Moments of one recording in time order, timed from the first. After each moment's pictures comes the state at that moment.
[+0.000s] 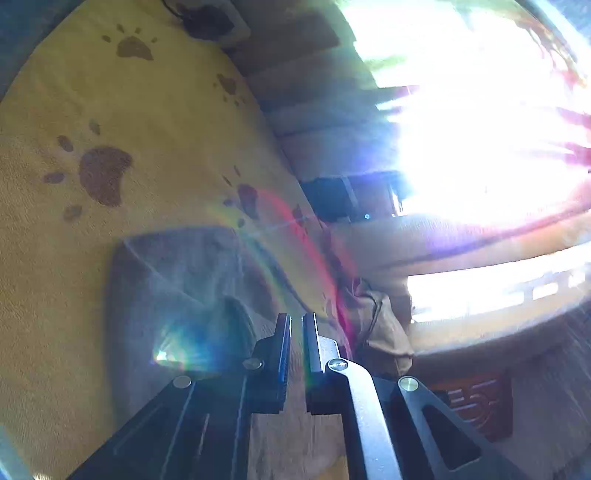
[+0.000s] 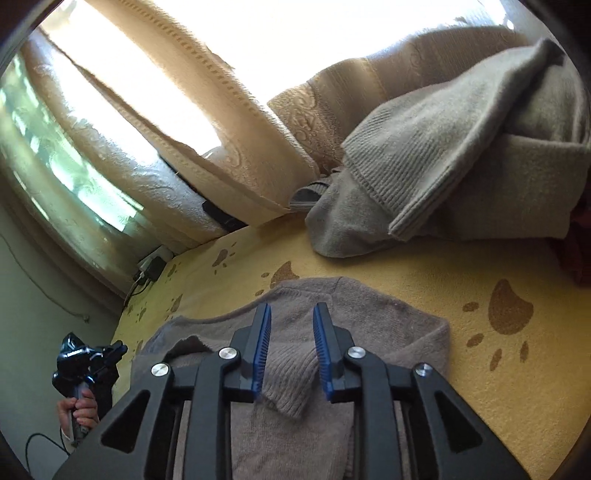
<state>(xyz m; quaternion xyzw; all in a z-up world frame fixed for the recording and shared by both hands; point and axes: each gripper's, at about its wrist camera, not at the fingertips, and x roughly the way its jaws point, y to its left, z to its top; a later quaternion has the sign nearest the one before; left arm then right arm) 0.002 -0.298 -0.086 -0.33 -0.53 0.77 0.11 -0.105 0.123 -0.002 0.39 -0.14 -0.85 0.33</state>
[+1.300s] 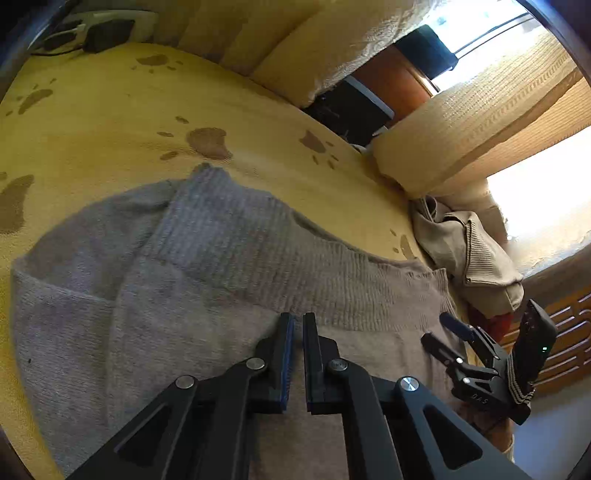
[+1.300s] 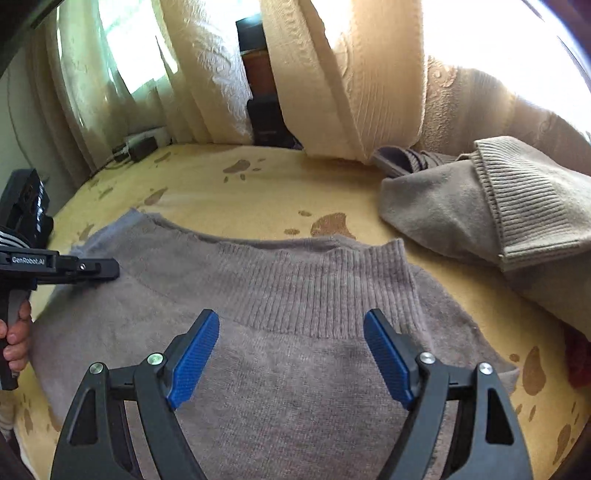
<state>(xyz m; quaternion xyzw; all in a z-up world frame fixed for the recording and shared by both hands) -0.064 -0.224 -0.112 -0.44 -0.34 0.83 0.03 -0.101 0.016 -0.056 0.43 0.14 -0.84 0.31</state>
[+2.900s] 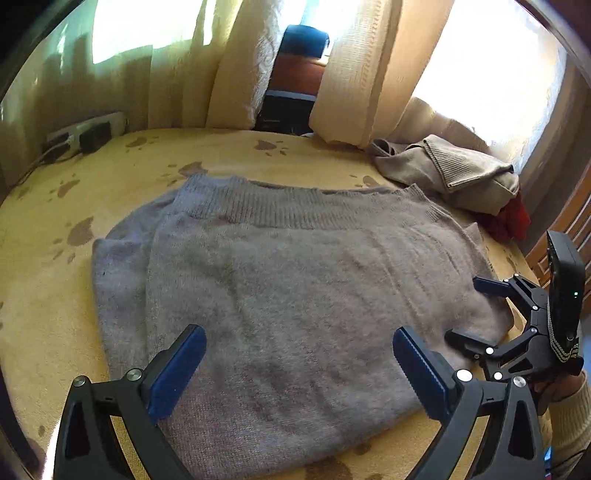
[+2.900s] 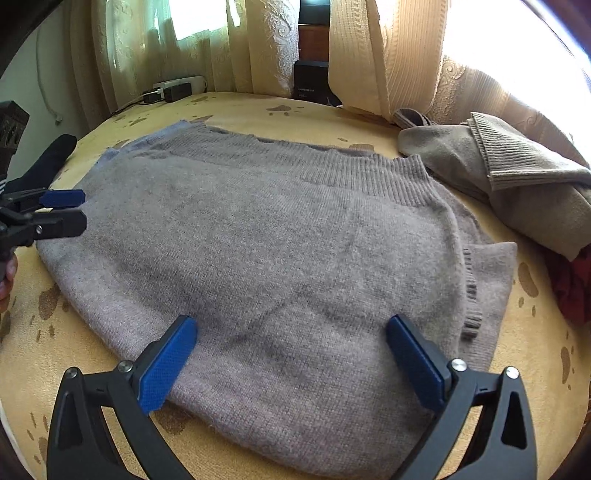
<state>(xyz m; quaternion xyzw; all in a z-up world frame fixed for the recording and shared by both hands) 0.029 -0.138 -0.071 -0.42 -0.10 0.90 0.02 0.015 0.051 -0.062 0.40 0.18 -0.84 0.32</state>
